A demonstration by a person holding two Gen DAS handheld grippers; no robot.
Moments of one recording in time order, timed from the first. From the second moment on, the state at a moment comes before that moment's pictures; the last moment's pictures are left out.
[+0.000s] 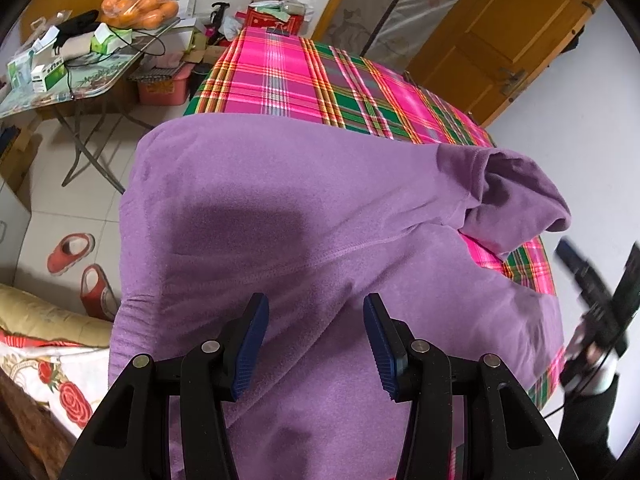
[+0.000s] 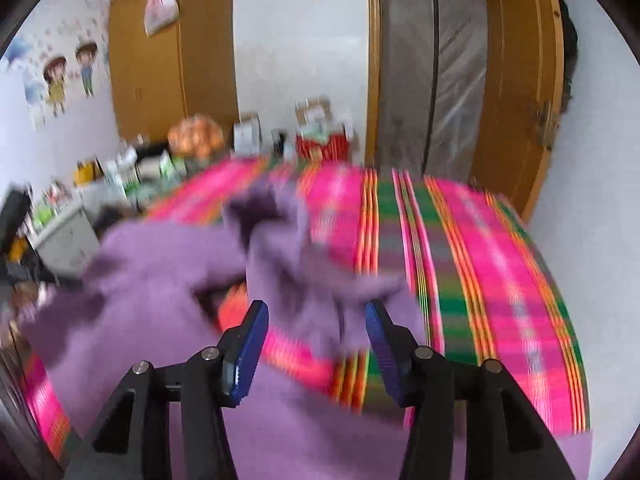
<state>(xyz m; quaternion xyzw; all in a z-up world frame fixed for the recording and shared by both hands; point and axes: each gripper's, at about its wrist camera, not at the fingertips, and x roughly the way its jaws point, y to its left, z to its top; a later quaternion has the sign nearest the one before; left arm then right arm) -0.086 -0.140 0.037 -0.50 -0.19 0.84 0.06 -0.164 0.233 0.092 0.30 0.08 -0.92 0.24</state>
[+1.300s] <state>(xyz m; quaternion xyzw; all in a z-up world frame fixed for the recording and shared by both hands) -0.087 -0.142 0.037 -0.50 -0.19 0.84 0.06 -0.269 0.297 -0.034 0.51 -0.29 -0.78 0.22</state>
